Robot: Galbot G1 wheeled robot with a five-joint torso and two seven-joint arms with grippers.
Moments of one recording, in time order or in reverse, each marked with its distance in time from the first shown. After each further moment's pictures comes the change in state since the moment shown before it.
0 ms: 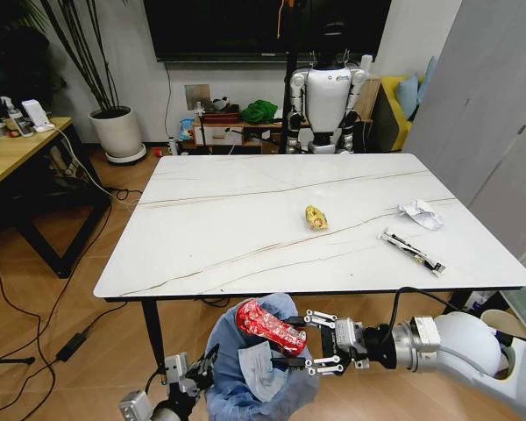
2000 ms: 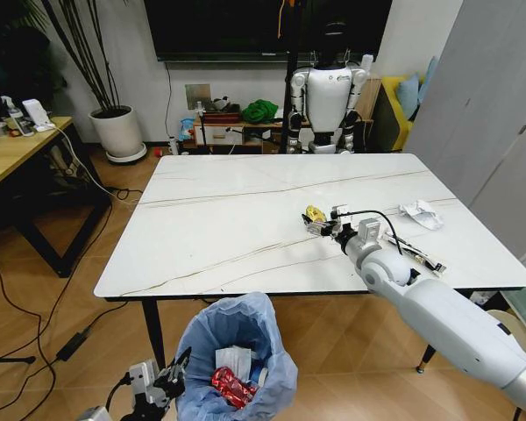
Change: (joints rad) left arm 0.168 -0.006 -0.159 -0.139 -0.009 0.000 -0.008; right arm 0.452 0.549 -0.096 -0.655 0.206 -0.400 0.859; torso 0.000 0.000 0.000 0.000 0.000
